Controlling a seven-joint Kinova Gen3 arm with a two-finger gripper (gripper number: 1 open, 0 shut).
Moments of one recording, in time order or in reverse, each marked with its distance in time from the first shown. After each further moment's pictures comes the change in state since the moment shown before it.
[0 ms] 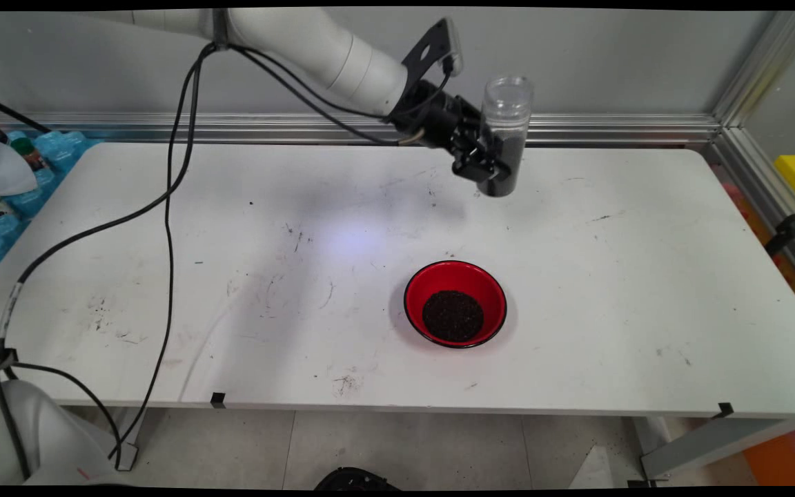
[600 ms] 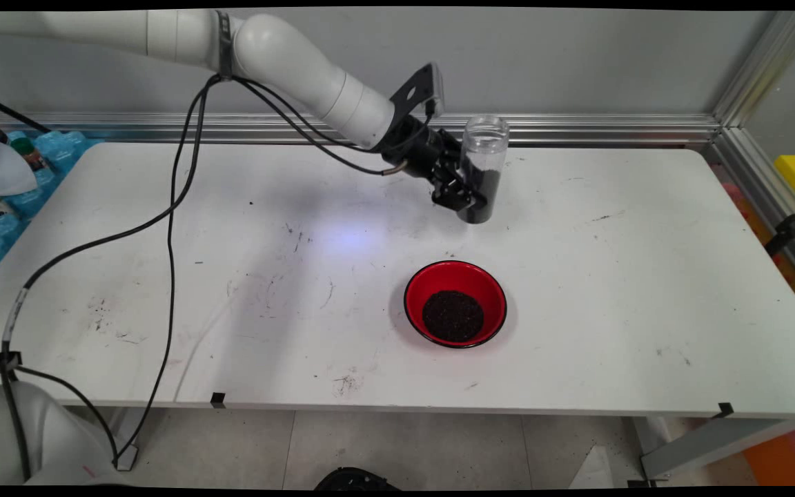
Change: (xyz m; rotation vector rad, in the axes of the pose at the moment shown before) arm -0.051 -0.007 0.020 -0.040 -0.052 0.014
